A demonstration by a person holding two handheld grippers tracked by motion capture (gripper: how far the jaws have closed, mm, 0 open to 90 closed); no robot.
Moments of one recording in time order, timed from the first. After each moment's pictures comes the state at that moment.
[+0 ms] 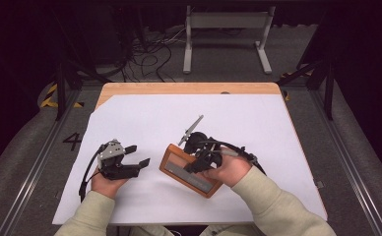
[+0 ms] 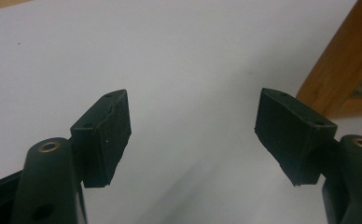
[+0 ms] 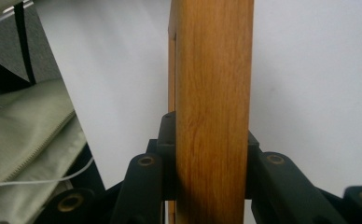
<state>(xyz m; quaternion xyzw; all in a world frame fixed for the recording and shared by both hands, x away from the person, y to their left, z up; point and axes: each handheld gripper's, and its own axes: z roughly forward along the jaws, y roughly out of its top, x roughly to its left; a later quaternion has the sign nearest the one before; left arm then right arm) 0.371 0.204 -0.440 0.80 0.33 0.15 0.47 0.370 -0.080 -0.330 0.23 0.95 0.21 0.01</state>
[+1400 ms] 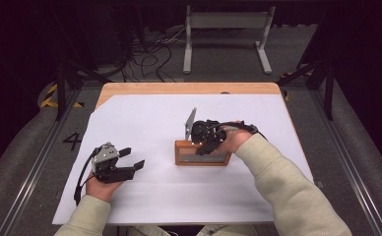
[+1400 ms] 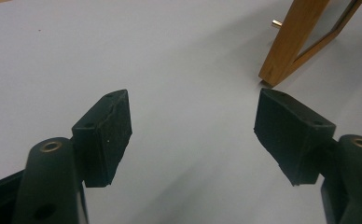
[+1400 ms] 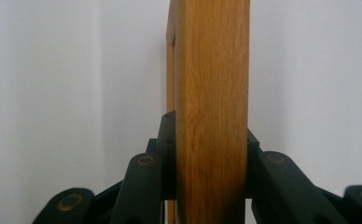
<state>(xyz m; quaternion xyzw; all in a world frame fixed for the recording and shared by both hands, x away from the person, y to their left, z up) 0.362 0.217 -0.442 0.80 0.35 0.16 0.47 0.438 -0.092 -0.351 0.01 0.99 0.12 0.05</state>
